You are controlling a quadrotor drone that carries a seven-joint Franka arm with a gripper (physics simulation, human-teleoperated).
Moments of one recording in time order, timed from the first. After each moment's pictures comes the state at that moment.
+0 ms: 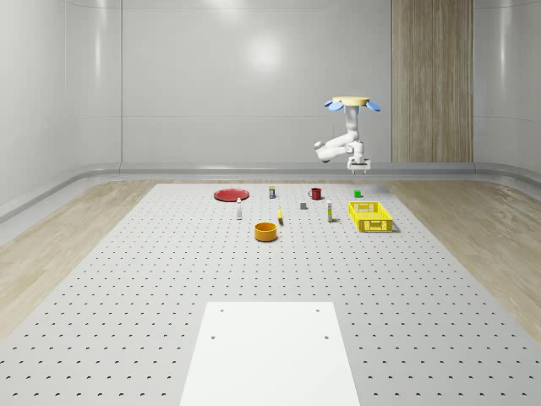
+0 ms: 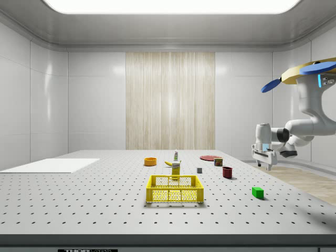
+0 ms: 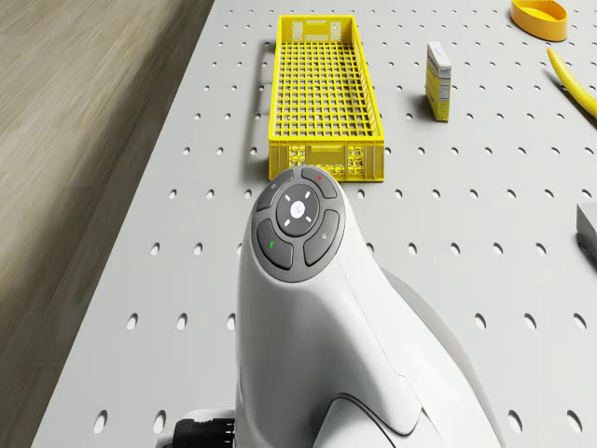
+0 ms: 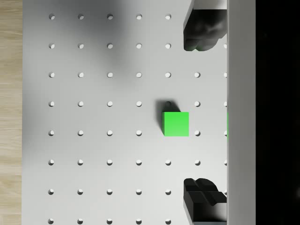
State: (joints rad) arm -1.07 -1.14 1.29 -2.89 -1.95 1.22 1.60
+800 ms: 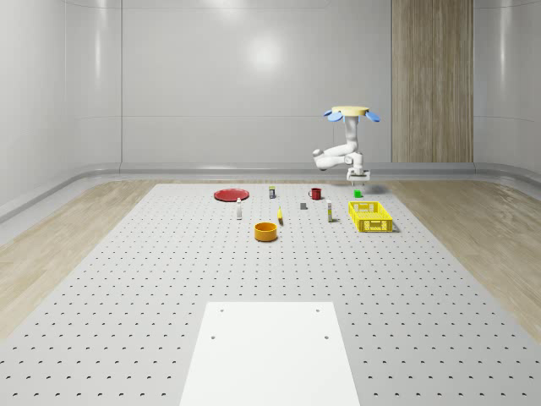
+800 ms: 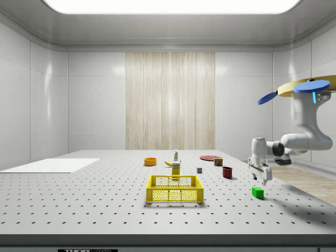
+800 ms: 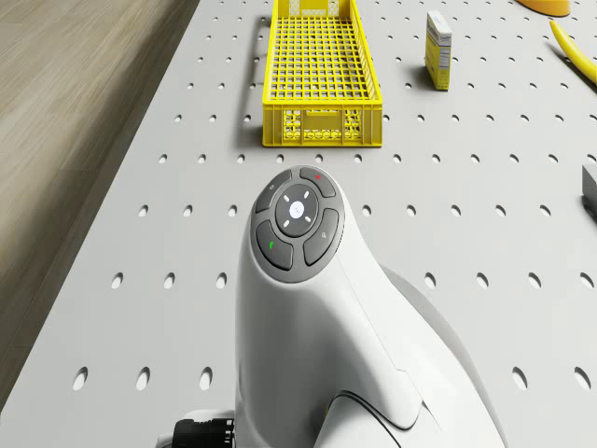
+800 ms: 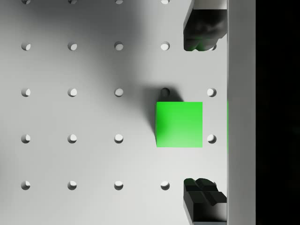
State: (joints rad) arm -1.09 -1.22 1.31 -2.89 -1.91 1.29 1.62
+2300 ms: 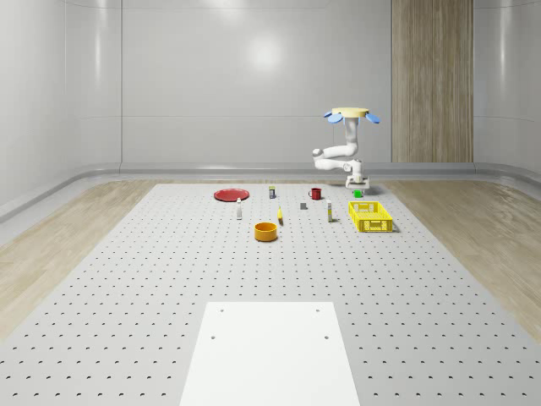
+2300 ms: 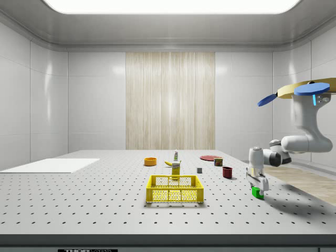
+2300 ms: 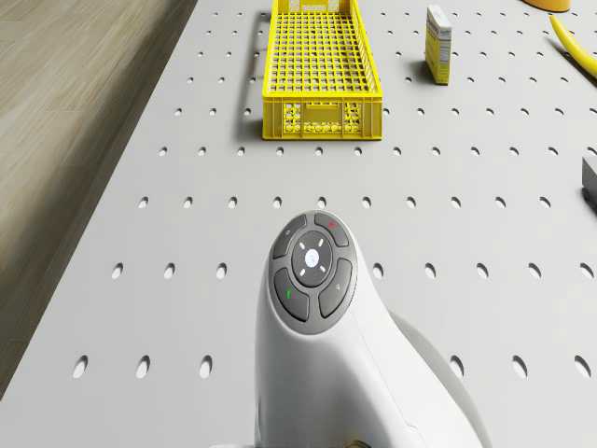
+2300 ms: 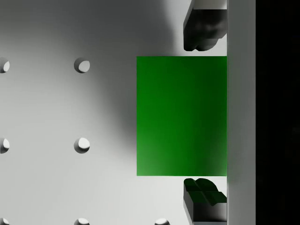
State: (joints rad) arm -1.13 -1.33 1.17 -2.80 -2.02 1.48 1.59
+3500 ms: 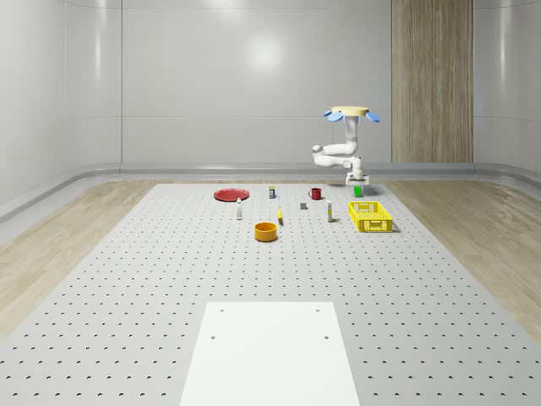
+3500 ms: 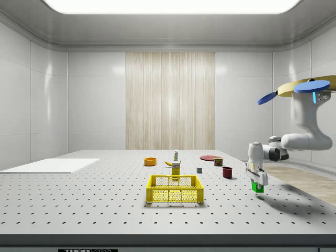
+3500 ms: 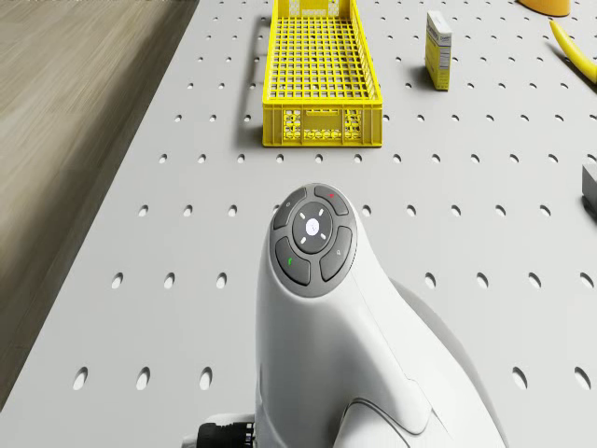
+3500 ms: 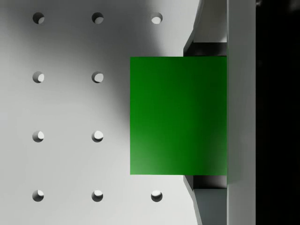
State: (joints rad) arm -1.15 -1.37 1.26 -2.81 -1.92 1.48 1.62
